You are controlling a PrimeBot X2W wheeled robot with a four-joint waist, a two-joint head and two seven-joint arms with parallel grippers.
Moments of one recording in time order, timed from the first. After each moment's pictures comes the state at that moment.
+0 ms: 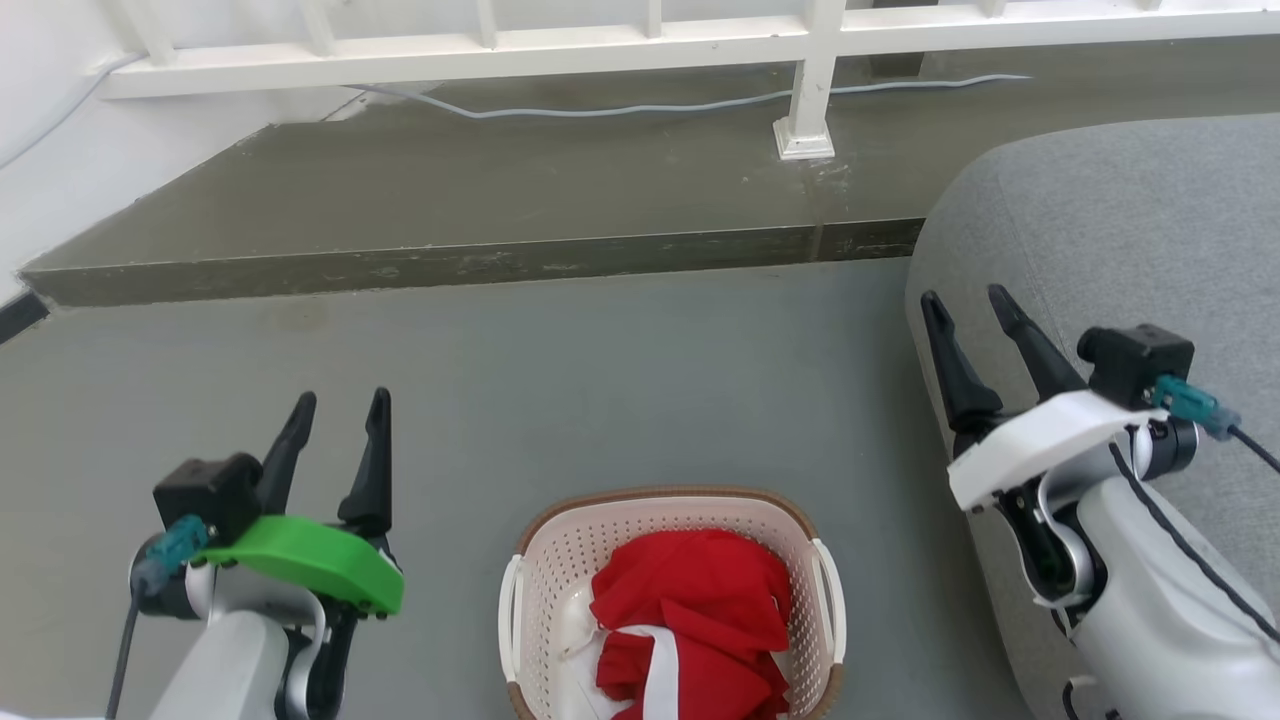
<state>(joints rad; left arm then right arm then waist) -0.24 0.19 -0.35 0.31 -0.61 -0.02 -0.25 -0.33 -0.27 0.45 0.37 0.60 -0.02 -0.25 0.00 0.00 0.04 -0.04</state>
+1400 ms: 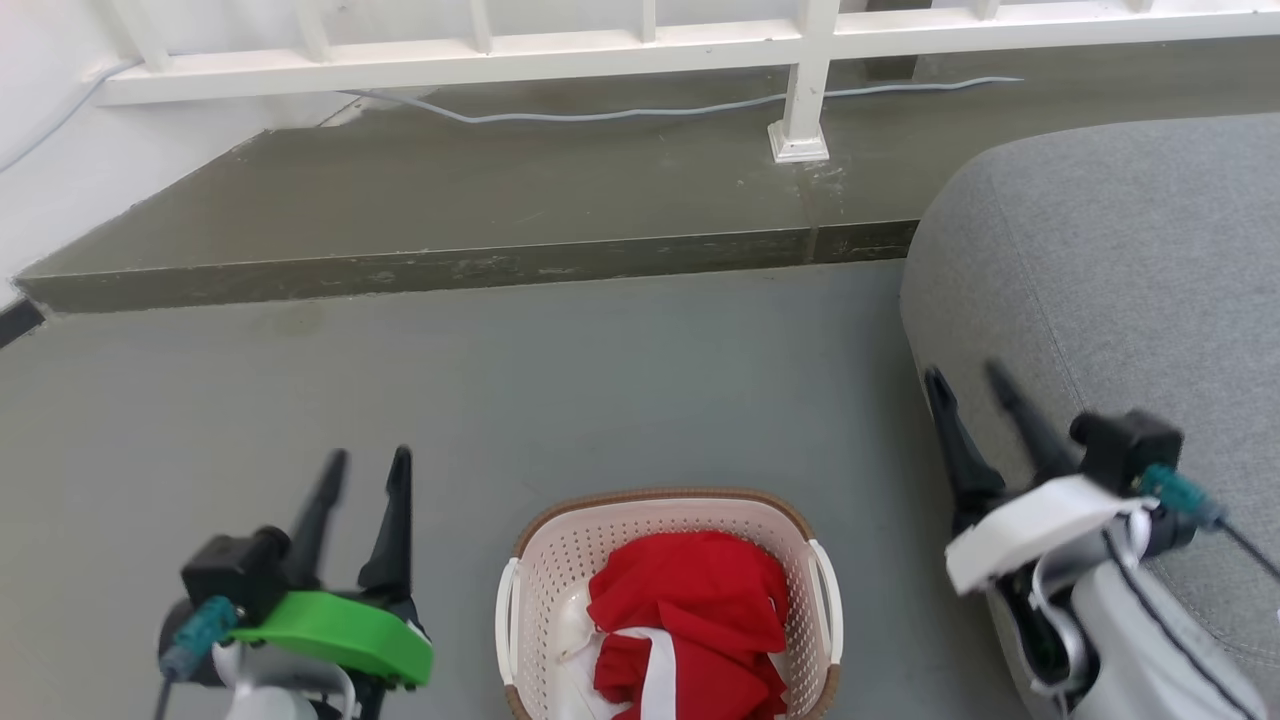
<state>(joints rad) -0.06 0.12 -0.26 0.17 -0.48 -0.04 -0.25 -0.15 -0.22 0.36 0.28 0.46 -0.01 -0.25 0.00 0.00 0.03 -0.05</state>
